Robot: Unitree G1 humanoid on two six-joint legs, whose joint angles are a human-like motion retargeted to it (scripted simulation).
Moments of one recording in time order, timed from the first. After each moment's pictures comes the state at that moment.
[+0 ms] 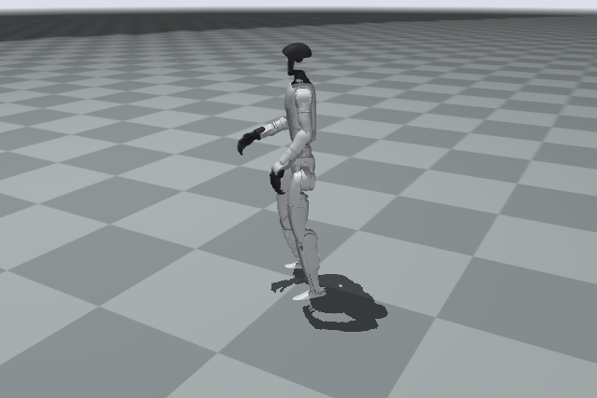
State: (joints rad) left arm -0.03 0.42 -0.36 0.76 0.30 -0.12 -0.78; right arm -0.04 -0.32 0.17 0.33 -0.25 -0.24 0.30; waist -0.03 -0.07 0.06; left_leg 0.02 0.05 0.17 0.15 -0.27 0.01; right_leg -0.13 -0.19 -0.14 0.40 -0.36 0.05
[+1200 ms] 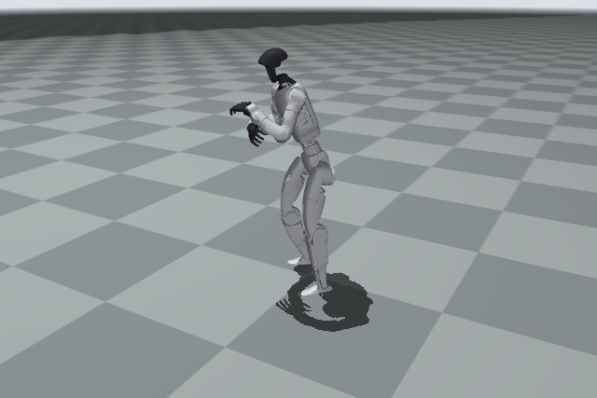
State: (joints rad) left arm -0.83 0.43 -0.37 -0.43 0.37 -0.16 -0.66; right arm -0.39 -0.50 0.52 -0.29 -0.05 -0.23 0.68; waist -0.06 -0.02 0.07; left_leg -0.46 -0.03 0.01 0.23 -0.22 -0.01; right_leg -0.57 -0.30 -0.20 0.62 -0.37 0.02
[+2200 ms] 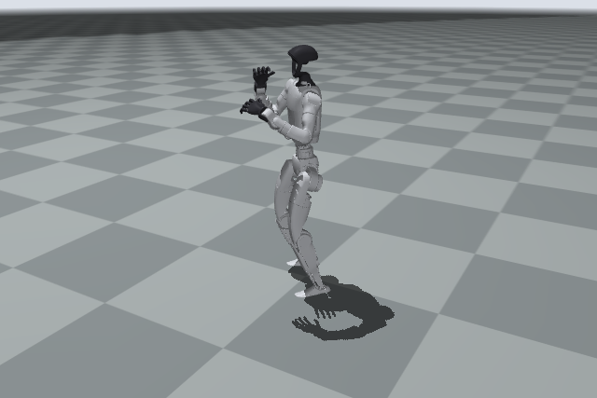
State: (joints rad) left arm -0.38 0.62 -0.07 -0.34 -0.04 -0.21 -0.64; right arm -0.56 -0.35 0.13 -0.56 -0.11 -0.39 0.13; waist -0.04 -0.10 -0.03; left_leg -0.25 0.03 0.01 0.53 -0.46 0.05; right_leg -0.22 -0.23 -0.21 0.59 -0.40 0.02
